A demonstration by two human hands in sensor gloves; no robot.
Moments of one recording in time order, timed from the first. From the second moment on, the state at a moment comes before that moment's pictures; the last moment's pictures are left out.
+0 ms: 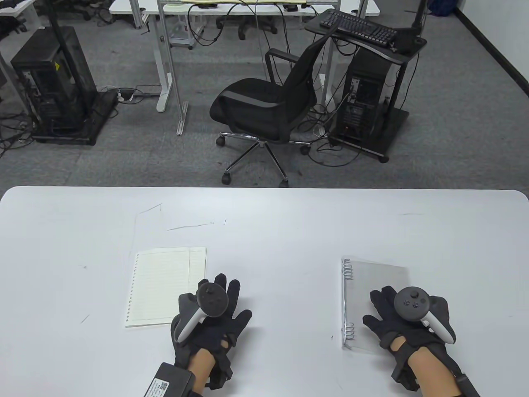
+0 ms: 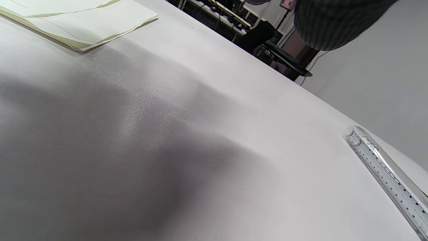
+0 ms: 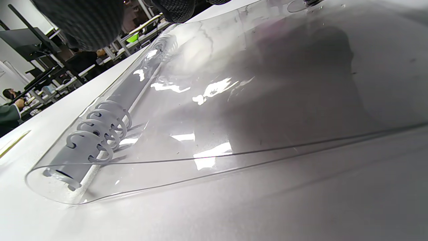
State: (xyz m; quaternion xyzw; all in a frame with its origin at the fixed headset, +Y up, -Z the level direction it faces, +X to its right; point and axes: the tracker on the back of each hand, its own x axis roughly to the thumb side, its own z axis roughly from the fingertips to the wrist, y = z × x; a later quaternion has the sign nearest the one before) left_hand -0.146 -0.746 -0.353 -0.17 -0.01 0.25 0.95; right_hand 0.293 -0.751 -0.355 0.01 0.16 0.96 0.25
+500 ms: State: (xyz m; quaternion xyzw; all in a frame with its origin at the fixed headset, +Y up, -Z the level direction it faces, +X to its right) left_hand -0.145 -0.747 -0.353 -0.18 -0.02 0.25 0.95; right_hand 0.330 -0.766 -0.367 -0.08 0.16 0.96 0.23
